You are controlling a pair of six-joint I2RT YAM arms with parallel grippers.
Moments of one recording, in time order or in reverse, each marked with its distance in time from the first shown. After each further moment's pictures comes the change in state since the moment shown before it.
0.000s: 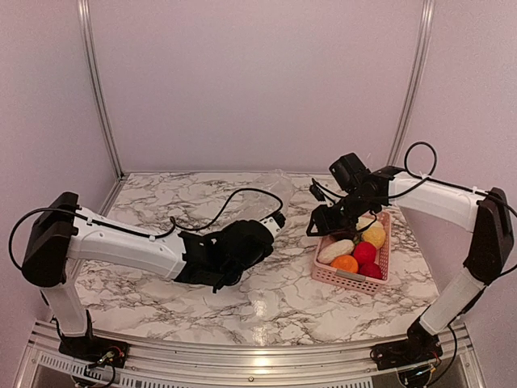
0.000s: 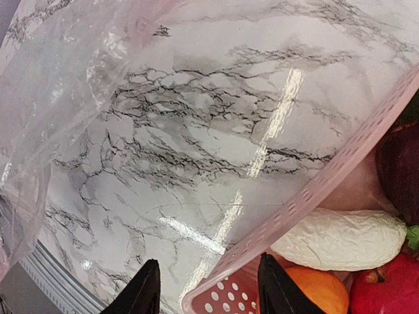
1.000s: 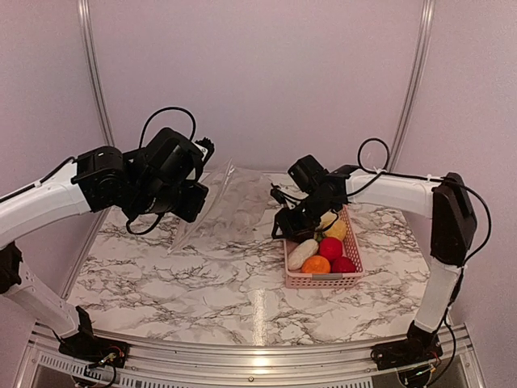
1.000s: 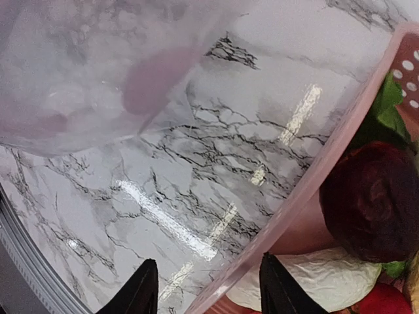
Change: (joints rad) left arm 0.162 -0.446 0.301 -0.905 0.297 -0.576; right arm 0.128 0.283 0.217 0.075 0.005 -0.011
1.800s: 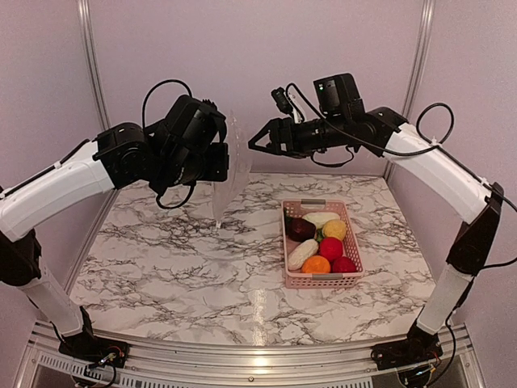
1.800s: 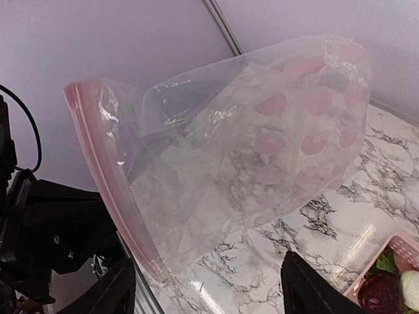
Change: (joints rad) left arm 0.005 0.193 0.289 0.058 -0.098 -0.294; right arm 0.054 -0.142 0.476 0.020 -0.162 0.145
